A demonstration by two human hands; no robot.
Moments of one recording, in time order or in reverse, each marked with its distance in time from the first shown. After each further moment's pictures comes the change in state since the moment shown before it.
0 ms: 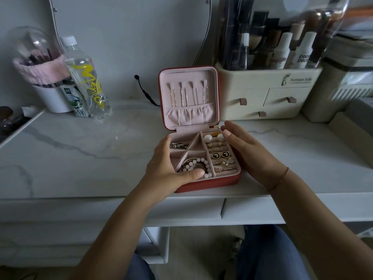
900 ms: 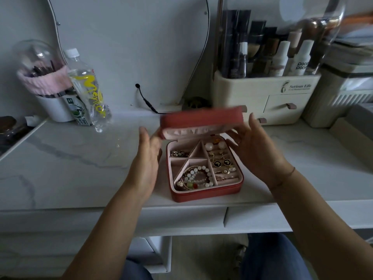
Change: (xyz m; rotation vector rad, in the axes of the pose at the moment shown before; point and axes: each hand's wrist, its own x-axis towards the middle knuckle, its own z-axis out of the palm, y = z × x) left_hand 0.025 0.009 -0.023 -0.576 0.058 0.034; right_hand 0.018 -0.010 -0.010 0.261 0.032 -0.070
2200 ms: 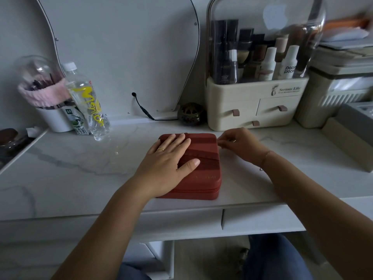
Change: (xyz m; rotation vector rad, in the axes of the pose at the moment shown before) left_hand -0.004 0.033 0.026 1.453 -0.306 0.117; right_hand 0.041 0.007 -0.033 -1.078 -0.006 -0.113
